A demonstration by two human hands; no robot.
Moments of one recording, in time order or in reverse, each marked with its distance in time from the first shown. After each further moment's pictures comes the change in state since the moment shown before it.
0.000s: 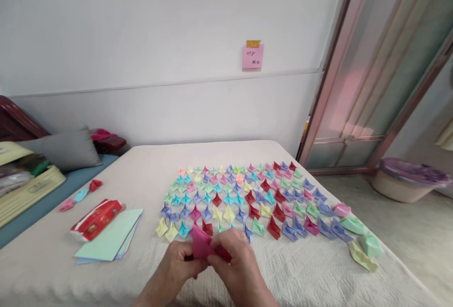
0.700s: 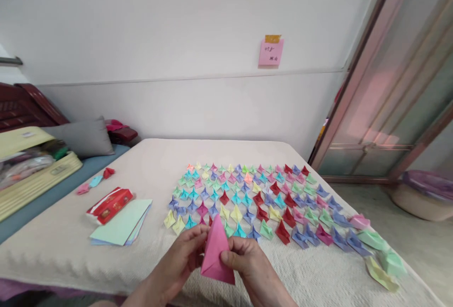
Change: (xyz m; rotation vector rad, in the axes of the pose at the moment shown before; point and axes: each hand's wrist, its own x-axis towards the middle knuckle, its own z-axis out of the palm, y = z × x) left_hand 0.001 -0.004 0.002 -0.753 0.020 -0.152; right_hand 0.002 0.010 0.005 0.994 -0.281 0.558
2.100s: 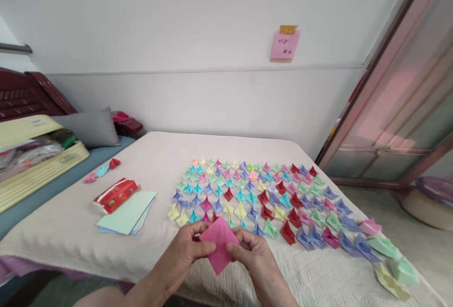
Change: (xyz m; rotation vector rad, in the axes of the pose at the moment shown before) left_hand -0.005 0.008 -0.003 0.110 0.072 0.046; right_hand 0.005 0.002 -0.002 -0.080 0.108 -0.096
